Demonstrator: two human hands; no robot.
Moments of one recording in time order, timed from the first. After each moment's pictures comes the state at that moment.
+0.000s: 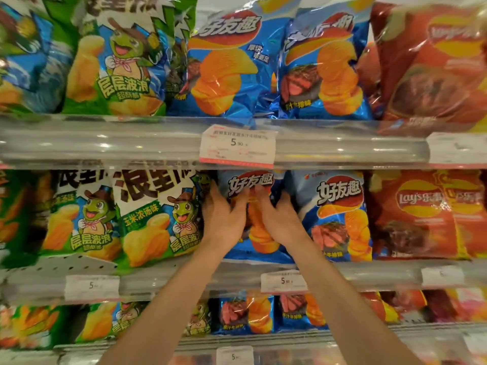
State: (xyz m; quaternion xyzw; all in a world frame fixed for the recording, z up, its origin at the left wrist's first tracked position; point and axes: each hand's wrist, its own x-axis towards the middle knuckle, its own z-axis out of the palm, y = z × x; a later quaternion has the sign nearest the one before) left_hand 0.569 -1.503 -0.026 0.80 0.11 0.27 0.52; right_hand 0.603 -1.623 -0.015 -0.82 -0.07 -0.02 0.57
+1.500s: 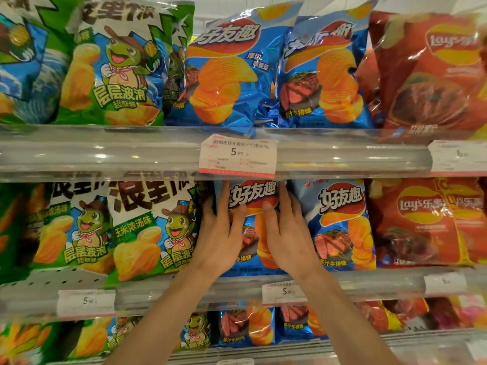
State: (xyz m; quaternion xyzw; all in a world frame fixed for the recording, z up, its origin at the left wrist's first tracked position) left_hand 0.556 -1.491 -0.042 0.88 -0.01 0.26 0.40; right_hand 0.581 -1.640 -0.030 -0.86 -0.20 -0.20 0.42
